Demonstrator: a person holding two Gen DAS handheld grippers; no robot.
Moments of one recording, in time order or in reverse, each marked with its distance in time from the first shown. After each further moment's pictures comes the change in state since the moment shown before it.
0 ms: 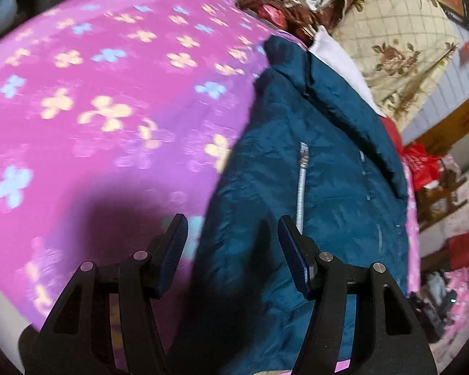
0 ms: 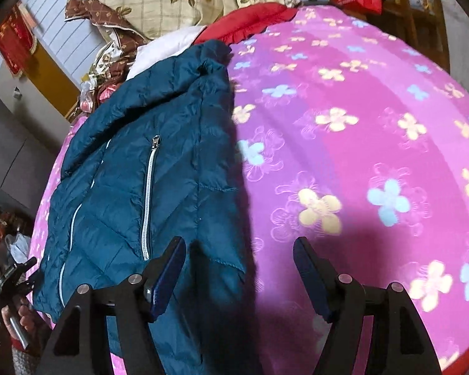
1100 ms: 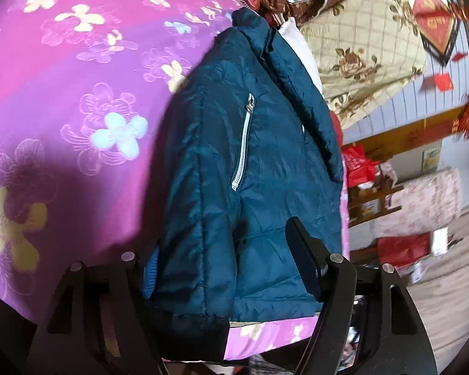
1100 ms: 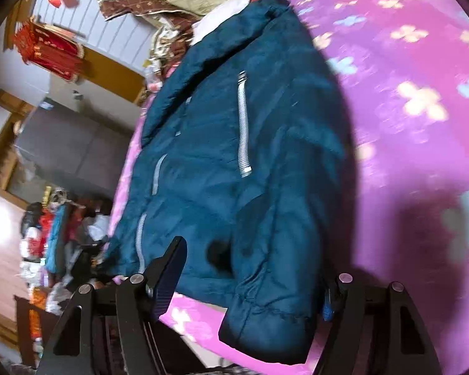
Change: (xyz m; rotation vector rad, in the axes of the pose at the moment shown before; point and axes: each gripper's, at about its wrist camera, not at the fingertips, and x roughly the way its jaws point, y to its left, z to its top) left arm -0.009 0.003 -0.052 -0.126 0.098 -0.311; right arm 0.011 0.030 -0.060 0.064 0.139 0.437
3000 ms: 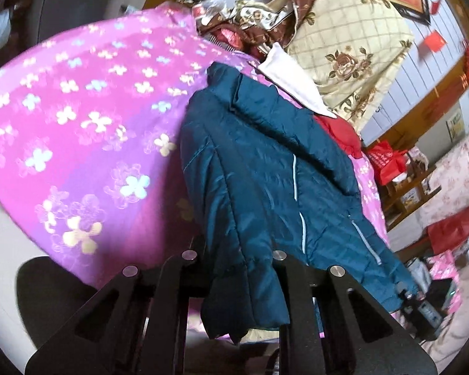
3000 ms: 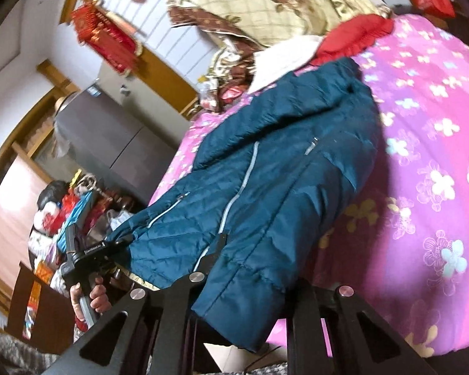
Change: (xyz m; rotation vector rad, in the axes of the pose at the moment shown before) left arm -0.078 -0.090 -0.031 0.221 -0.191 0.239; right arm -0.072 0.085 -0.015 -0.221 -0.136 0.079
